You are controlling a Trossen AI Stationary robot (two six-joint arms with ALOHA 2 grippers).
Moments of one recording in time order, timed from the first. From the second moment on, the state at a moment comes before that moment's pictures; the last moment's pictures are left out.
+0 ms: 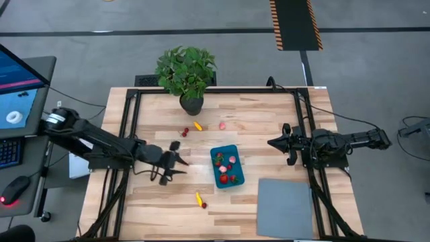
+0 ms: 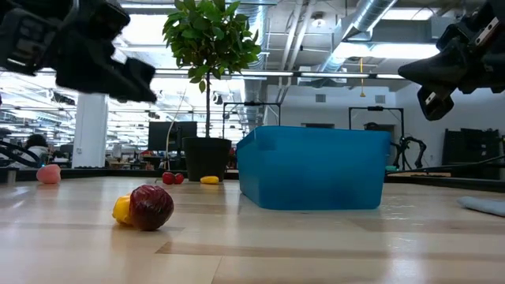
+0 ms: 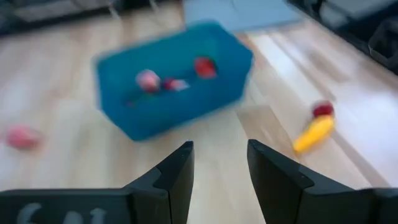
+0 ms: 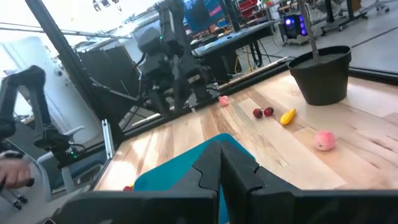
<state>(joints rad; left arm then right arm) -0.27 1.08 0.32 0.32 -0.07 0.08 0.13 0.07 0.01 0.04 0.16 0.37</state>
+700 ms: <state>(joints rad) -0.39 1.65 0.82 -0.06 0.02 0.24 0.13 0.07 0.01 0.04 0.16 0.37</state>
